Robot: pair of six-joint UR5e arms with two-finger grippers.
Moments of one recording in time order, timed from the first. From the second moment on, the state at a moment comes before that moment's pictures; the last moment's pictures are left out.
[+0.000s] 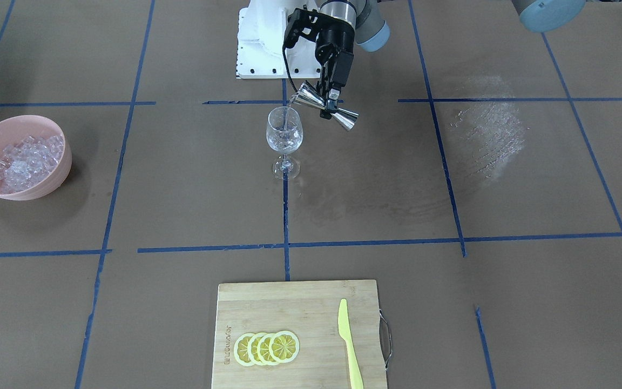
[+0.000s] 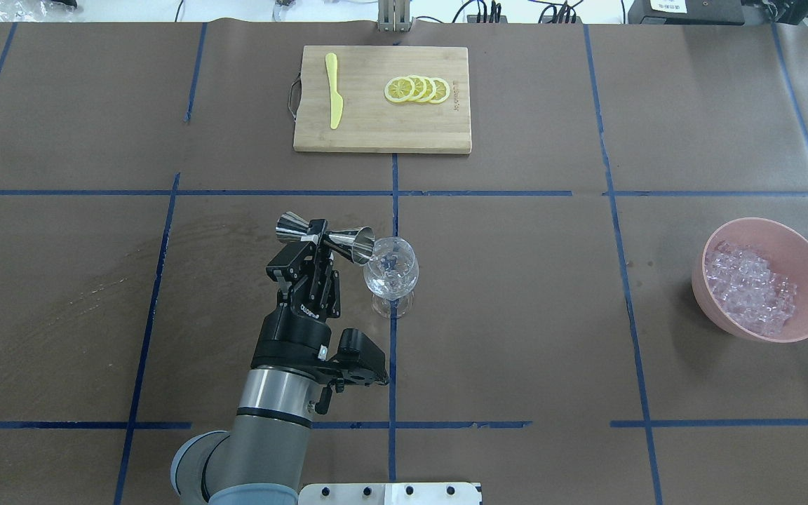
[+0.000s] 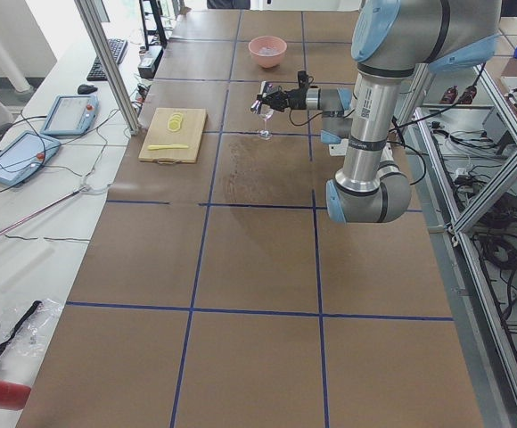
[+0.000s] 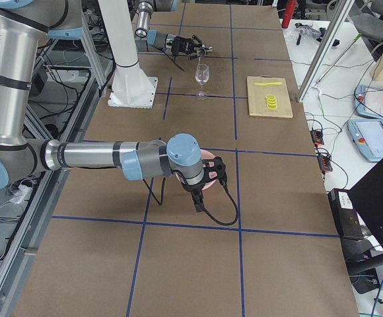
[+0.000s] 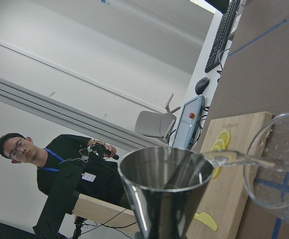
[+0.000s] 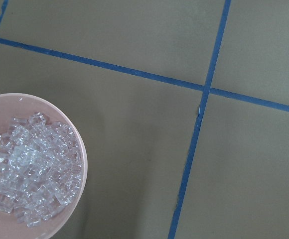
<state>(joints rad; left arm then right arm) -0.06 -2.09 -1.67 -2.60 -0.24 0.57 1.57 -1.84 1.89 -1.41 2.41 -0.08</state>
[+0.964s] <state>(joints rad) -0.07 -2.13 -1.68 -2.56 -0.18 0.91 1.57 -1.84 1.89 -1.41 2.41 -0.08</state>
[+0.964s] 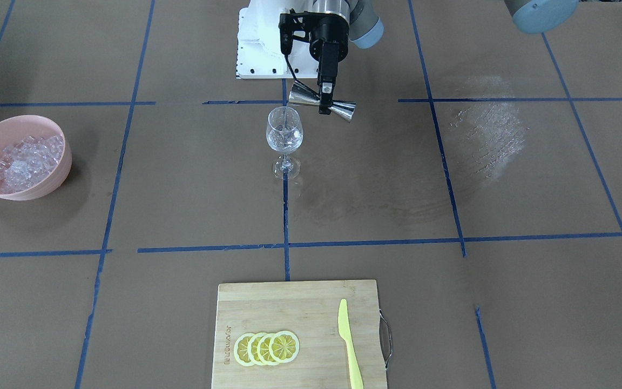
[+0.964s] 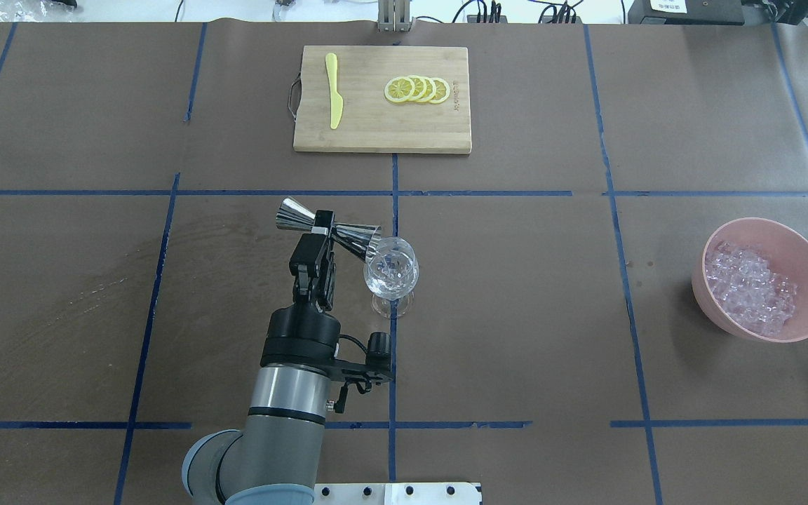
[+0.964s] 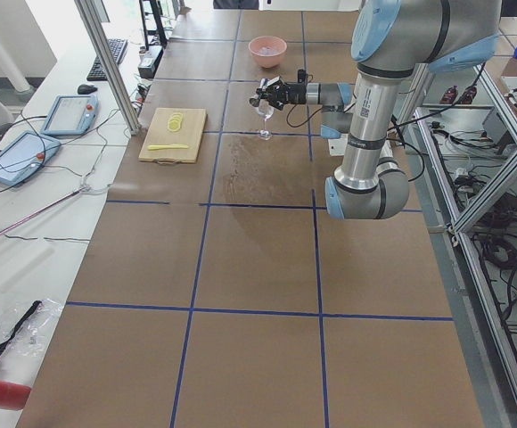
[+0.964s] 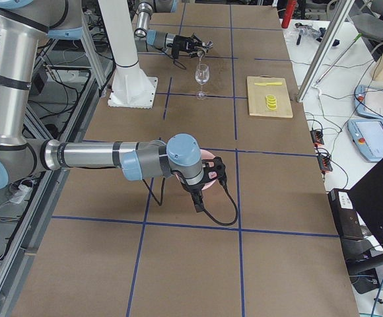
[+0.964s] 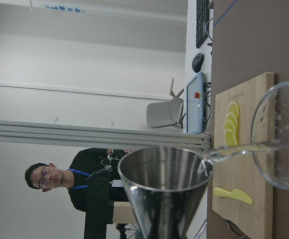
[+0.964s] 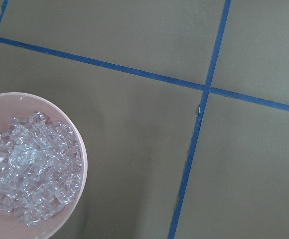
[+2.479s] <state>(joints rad) -0.08 -2.17 -1.68 -2.94 -0.23 1.19 1.57 -1.84 1.89 -1.41 2.41 -0.08</state>
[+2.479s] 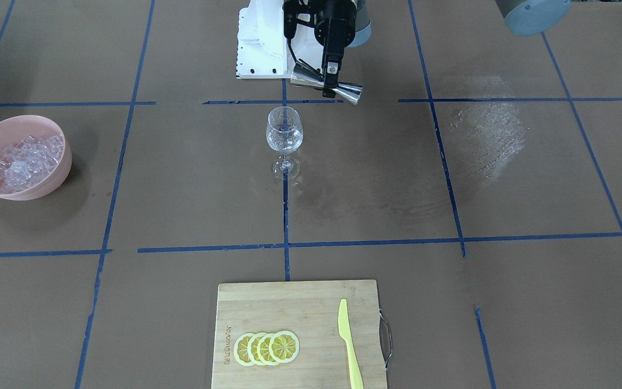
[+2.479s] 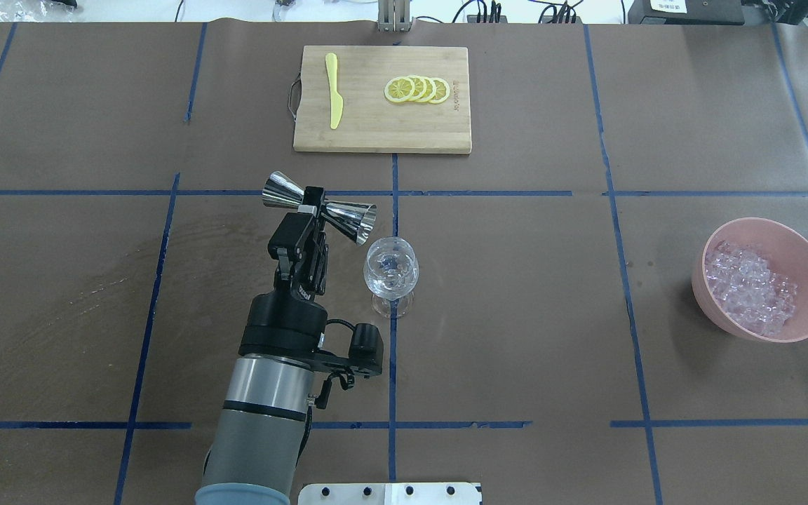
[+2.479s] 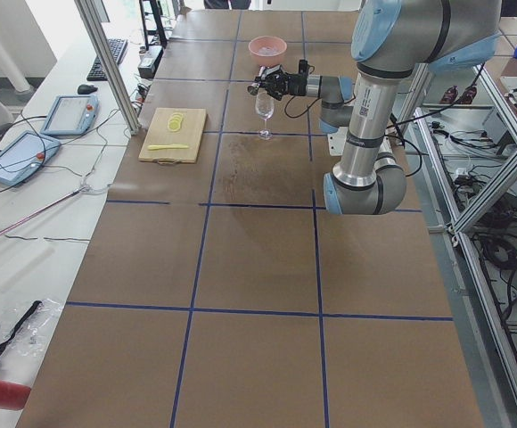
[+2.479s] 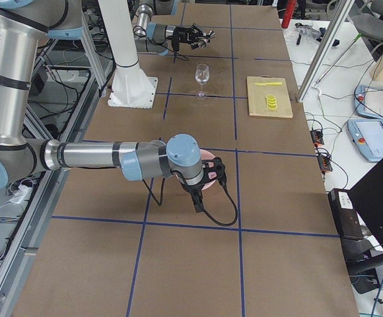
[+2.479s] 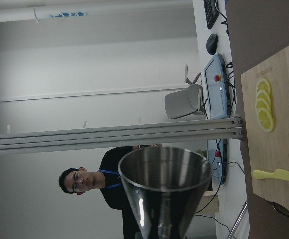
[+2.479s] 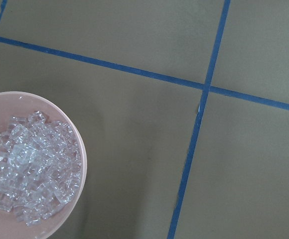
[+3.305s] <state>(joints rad) -0.09 -1.89 -1.71 -3.30 -0.35 1.19 1.57 -1.84 1.90 -1.41 2.41 -0.08</state>
